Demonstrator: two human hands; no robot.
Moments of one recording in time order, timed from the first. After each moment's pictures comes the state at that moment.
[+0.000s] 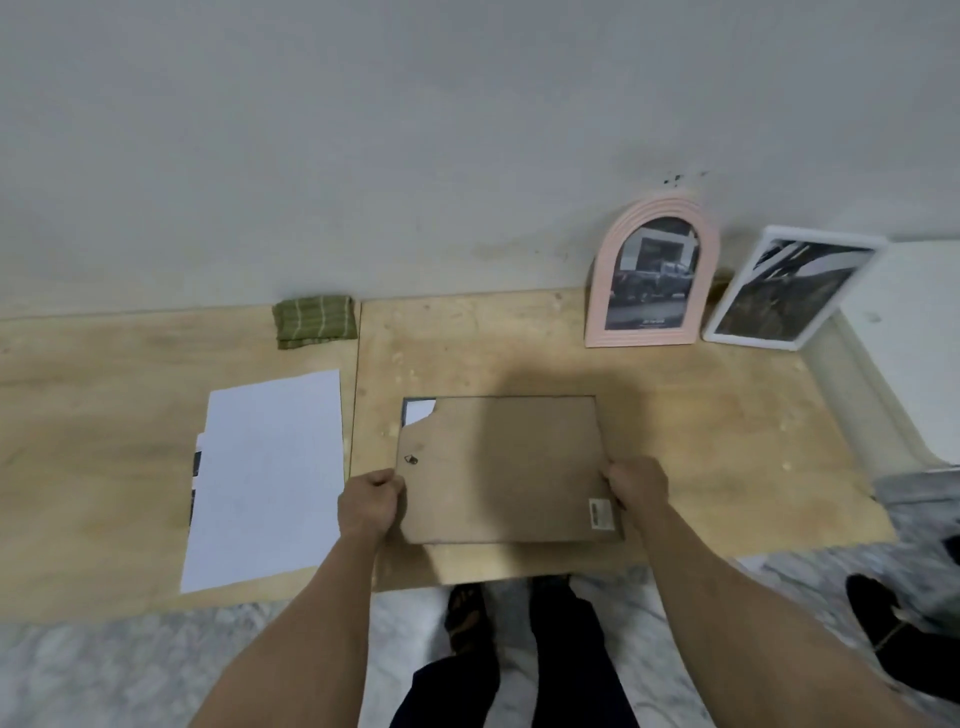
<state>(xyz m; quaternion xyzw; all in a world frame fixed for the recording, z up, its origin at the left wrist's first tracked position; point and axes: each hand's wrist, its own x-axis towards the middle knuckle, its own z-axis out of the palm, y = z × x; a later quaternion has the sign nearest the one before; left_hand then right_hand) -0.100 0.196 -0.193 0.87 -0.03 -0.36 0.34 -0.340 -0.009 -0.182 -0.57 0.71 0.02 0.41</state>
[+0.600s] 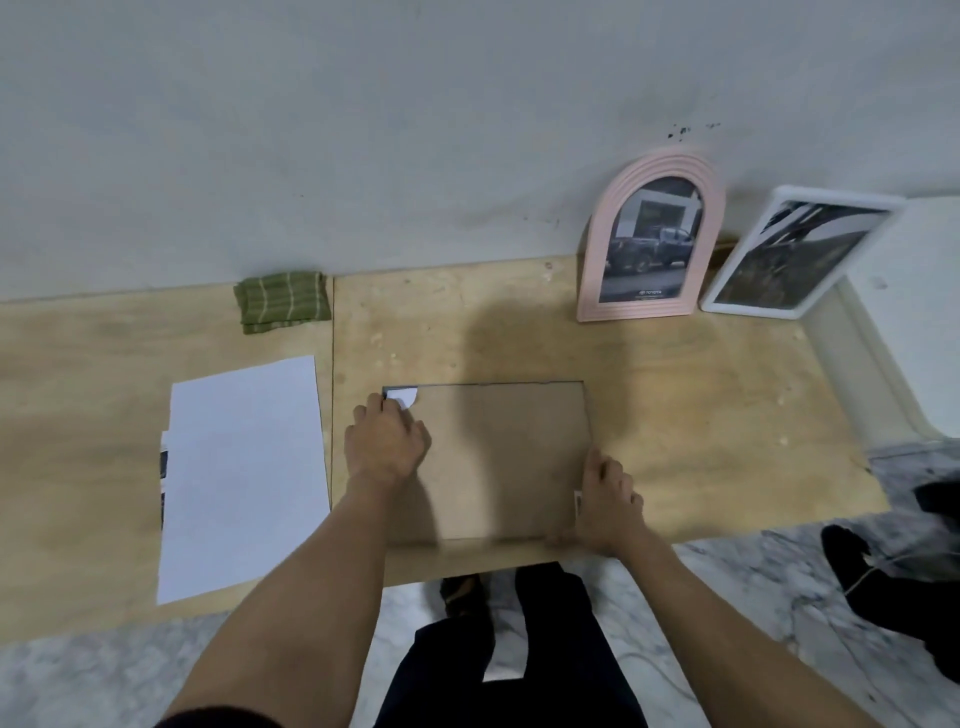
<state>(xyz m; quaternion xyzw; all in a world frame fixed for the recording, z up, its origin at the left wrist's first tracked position) -0.079 0.122 -0.198 0.91 -0.34 -0.23 0.07 -0.346 0.034 -0.203 -0.77 0.53 0.23 0.28</state>
